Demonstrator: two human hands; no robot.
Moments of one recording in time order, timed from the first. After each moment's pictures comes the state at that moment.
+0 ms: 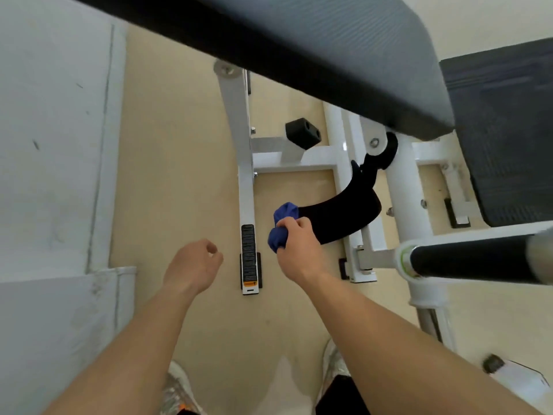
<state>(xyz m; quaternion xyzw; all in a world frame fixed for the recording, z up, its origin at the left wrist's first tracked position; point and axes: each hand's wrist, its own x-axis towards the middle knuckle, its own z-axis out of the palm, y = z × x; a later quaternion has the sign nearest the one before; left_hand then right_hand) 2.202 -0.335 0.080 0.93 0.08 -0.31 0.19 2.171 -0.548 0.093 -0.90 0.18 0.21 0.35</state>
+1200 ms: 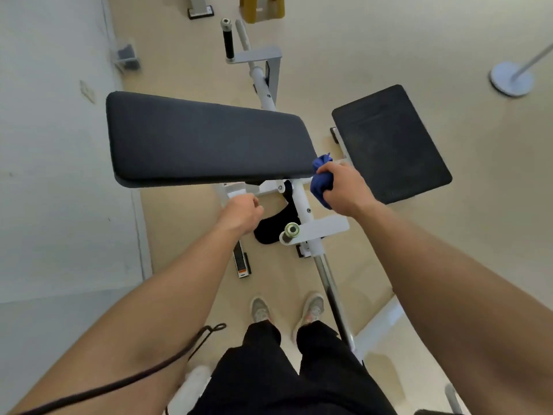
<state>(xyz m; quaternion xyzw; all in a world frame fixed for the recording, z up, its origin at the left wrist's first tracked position) 2.201 -0.516 0.569 0.93 -0.11 -0.31 0.18 2.130 -0.739 0.612 -0.92 0.22 0.12 0.30</state>
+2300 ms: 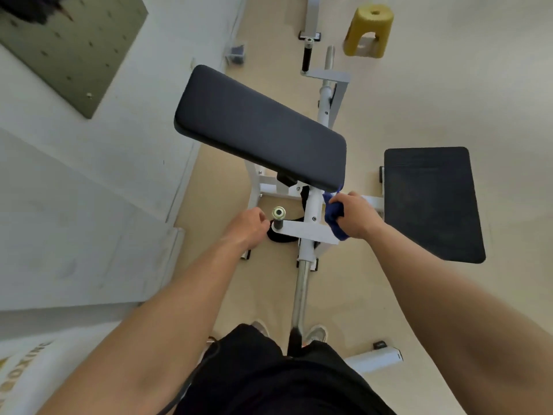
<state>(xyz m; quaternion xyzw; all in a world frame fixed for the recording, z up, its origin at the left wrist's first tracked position) 2.028 -0.579 0.609 0.93 0.08 -0.25 0.24 2.046 -0.839 0.621 -0.95 -0.03 0.22 0.24</state>
